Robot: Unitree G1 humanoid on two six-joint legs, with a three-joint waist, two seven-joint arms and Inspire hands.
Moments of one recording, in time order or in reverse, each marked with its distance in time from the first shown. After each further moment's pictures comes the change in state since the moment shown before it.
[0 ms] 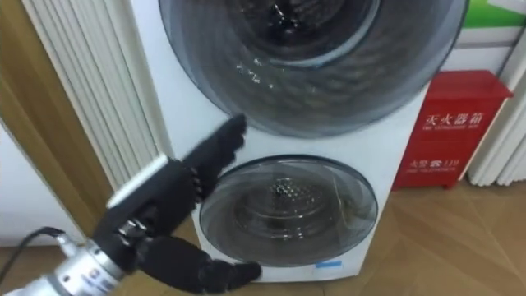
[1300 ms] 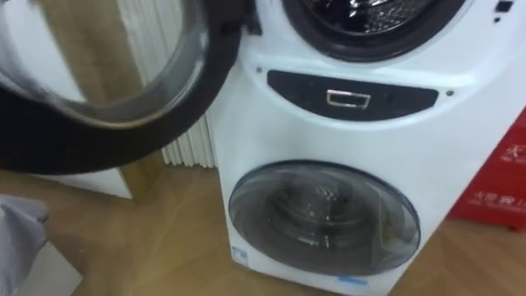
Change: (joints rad) left arm -0.074 -0.029 0.624 0.200 0.075 0.114 0.663; right arm 0.065 -0.016 -0.273 0.046 -0.197 -0.008 0.072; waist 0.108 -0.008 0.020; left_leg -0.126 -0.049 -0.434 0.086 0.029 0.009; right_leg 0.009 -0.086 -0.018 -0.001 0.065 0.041
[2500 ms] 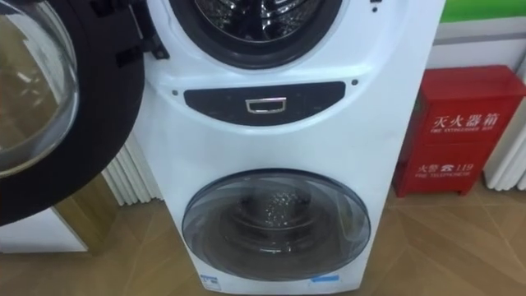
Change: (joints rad) left arm -0.080 0.396 0.222 0.849 -0.556 -0.175 -0.219; right arm 0.105 -0.046 -0.092 0.000 0.140 0.035 -0.105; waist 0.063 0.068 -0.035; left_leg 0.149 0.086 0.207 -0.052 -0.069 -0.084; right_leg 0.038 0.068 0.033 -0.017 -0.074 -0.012
